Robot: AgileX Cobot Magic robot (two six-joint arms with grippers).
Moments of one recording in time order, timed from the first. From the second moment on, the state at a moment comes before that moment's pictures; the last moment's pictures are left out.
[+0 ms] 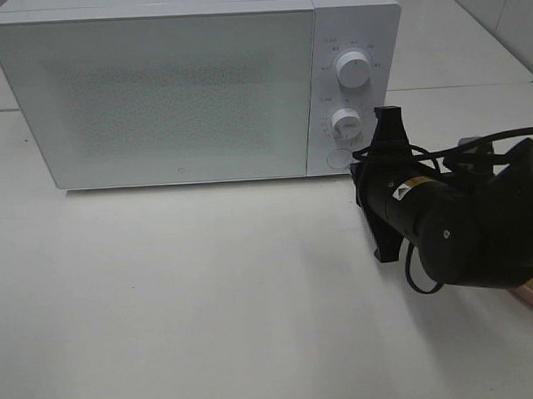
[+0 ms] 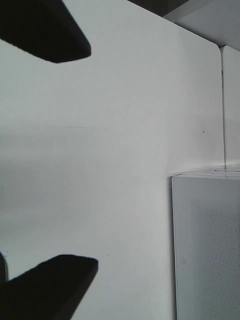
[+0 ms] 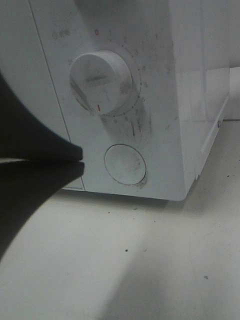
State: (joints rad) left arm 0.03 0.00 -0.50 -0.06 1.05 0.07; right arm 0.61 1.92 -0.60 0.62 -0.93 1.35
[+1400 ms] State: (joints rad) left arm 0.03 0.00 -0.50 -0.06 1.05 0.07; right arm 0.50 2.12 -0.83 0.51 -0.86 1.42
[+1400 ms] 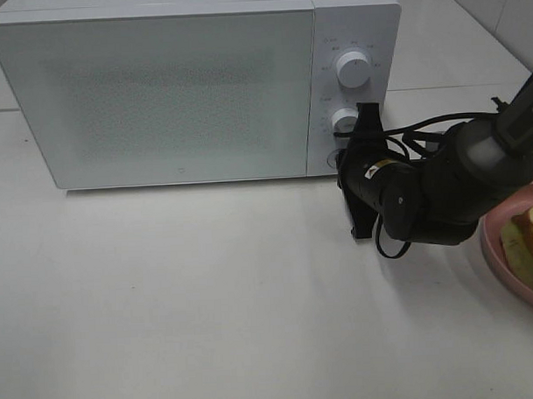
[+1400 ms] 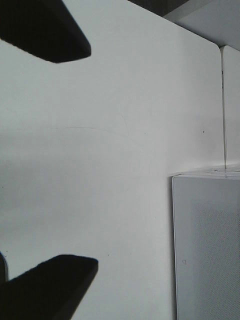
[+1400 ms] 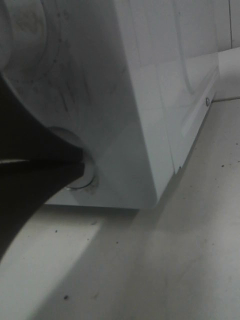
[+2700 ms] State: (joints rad) left arm 0.03 0.00 -0.50 -0.06 1.05 0.07; right arm 0.52 2.18 -0.92 0.61 -0.88 1.31
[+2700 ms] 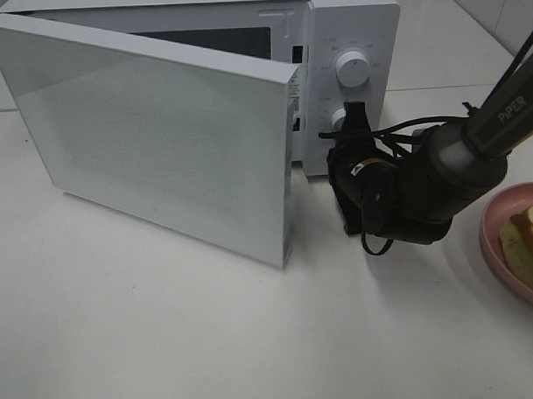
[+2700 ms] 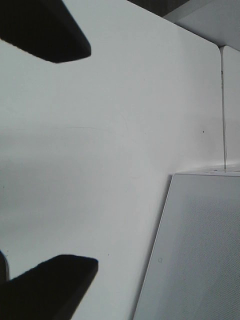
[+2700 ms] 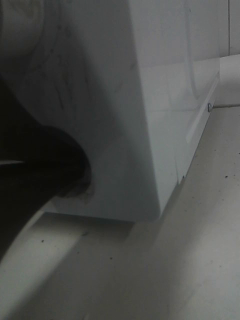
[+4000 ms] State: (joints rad) left arm 0.03 0.00 -0.50 -0.06 1.05 0.07; right arm 0.48 2.01 -0.79 0.44 -0.73 1.39
